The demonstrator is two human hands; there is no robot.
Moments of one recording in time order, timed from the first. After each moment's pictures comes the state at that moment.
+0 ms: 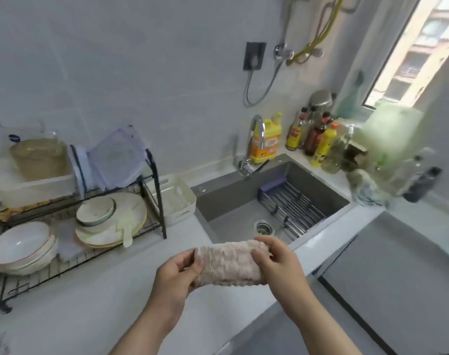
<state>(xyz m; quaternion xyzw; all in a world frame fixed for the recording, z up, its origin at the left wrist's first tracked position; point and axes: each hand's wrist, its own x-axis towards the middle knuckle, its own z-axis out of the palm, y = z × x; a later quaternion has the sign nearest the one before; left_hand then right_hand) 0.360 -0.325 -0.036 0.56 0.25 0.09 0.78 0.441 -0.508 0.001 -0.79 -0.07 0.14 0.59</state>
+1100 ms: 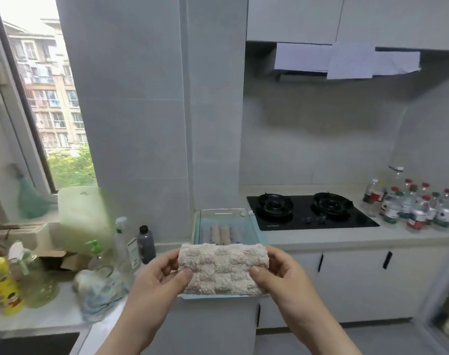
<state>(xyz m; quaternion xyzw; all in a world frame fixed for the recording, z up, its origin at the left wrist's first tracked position) 0.691 -0.857 0.109 0.61 -0.27 -0.15 0.73 0.554 -1.040 0.112 -0.67 0.12 -0.26 0.69</state>
